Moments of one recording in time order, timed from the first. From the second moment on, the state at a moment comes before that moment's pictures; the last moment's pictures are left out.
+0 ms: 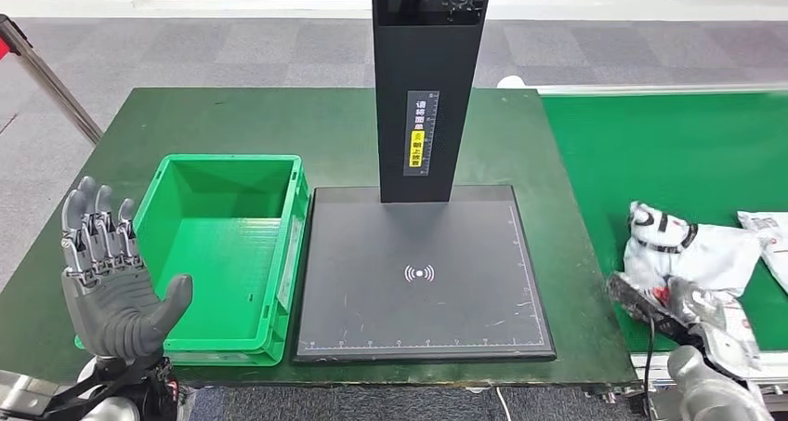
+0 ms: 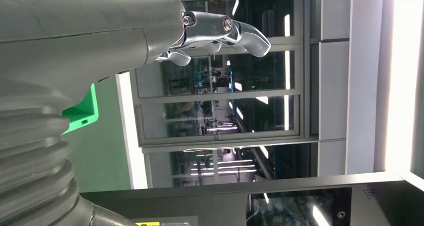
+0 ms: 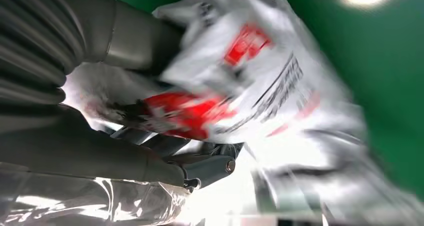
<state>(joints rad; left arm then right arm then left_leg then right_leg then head) 0.06 -0.15 -0.13 -1.78 0.01 -0.01 -0.70 -0.27 -0.42 -0.36 -0.63 0.96 -0.30 -0.27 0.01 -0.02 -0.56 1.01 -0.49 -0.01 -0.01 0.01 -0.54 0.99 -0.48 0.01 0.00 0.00</state>
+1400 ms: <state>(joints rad) 0.01 -0.14 -0.14 -1.81 -0.02 0.08 -0.70 -0.43 -0.15 0.59 -1.26 0.68 0.16 -0.16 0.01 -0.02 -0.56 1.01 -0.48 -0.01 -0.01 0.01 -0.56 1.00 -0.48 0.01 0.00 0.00</state>
